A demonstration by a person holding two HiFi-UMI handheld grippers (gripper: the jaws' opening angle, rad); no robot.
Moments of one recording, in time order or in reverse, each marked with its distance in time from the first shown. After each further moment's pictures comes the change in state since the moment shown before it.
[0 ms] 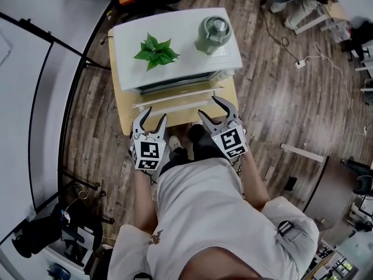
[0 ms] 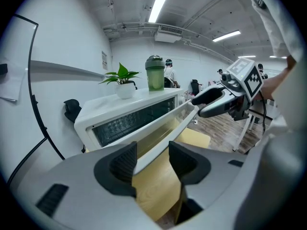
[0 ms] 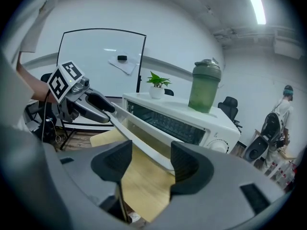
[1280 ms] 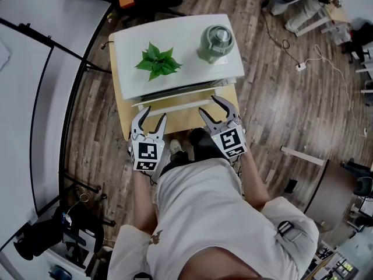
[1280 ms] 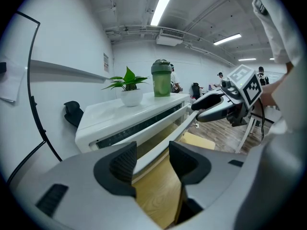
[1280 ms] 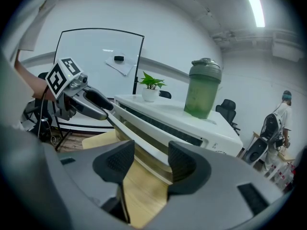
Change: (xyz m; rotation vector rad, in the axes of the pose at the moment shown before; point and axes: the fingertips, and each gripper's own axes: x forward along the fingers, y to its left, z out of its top) left arm 0.013 0.025 0.024 -0.014 -0.036 -0.001; right arm 0.023 -0.023 0.015 -0.006 -0.025 -0.030
